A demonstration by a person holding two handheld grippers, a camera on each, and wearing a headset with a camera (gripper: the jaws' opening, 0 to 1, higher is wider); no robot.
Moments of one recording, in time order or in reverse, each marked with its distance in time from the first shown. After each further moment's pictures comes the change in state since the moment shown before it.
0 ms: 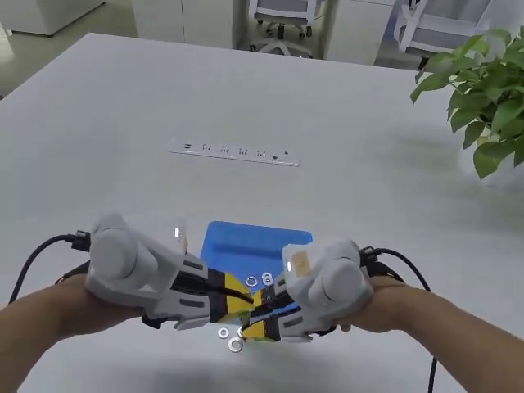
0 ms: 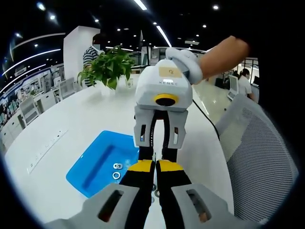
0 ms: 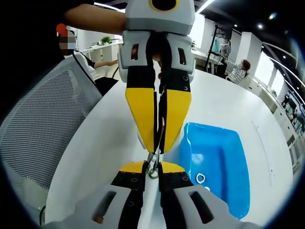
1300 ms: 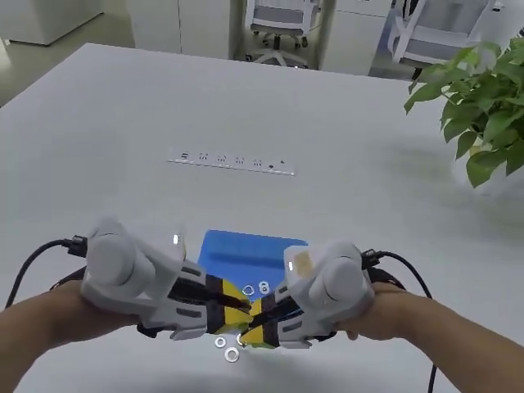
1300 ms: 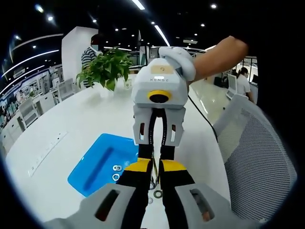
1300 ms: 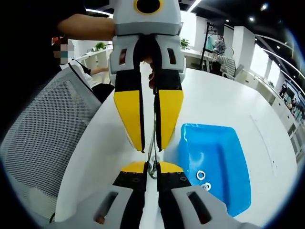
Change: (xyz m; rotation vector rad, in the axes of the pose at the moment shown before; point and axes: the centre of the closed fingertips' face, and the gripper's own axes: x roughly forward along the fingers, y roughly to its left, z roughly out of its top) left arm -0.006 -0.001 0.005 0.008 -0.001 -0.007; right arm -0.012 0.001 0.009 0.082 -0.024 -0.010
